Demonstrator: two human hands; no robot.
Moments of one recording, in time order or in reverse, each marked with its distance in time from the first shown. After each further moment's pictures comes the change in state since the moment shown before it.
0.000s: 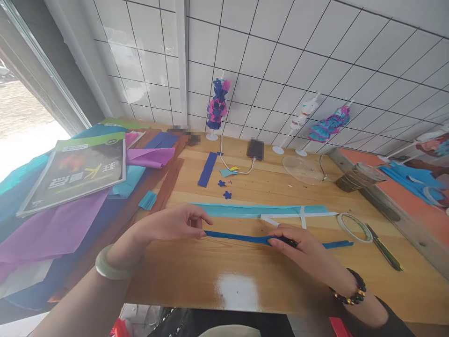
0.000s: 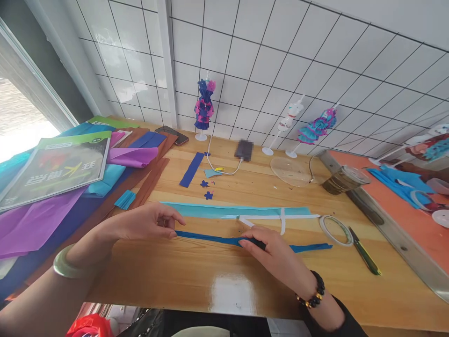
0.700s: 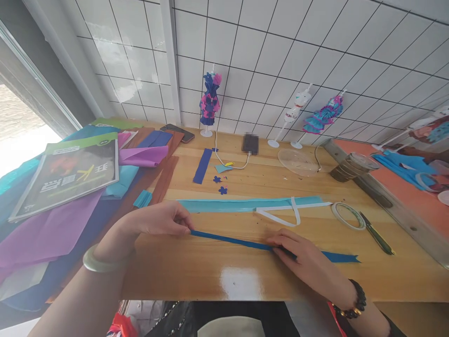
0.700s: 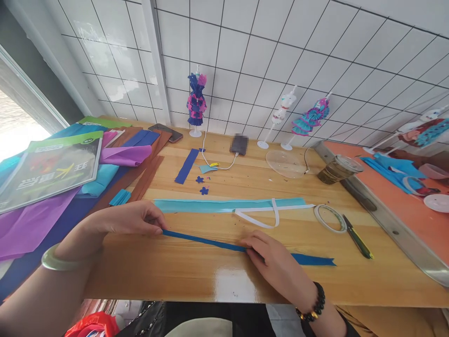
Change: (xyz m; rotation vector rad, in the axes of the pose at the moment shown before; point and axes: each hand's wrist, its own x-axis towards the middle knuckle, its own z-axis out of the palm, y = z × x) left_hand -0.006 -0.012 -0.014 0.114 -0.119 -0.118; right_hand -0.034 0.023 0.023 -0.161 0.051 -0.127
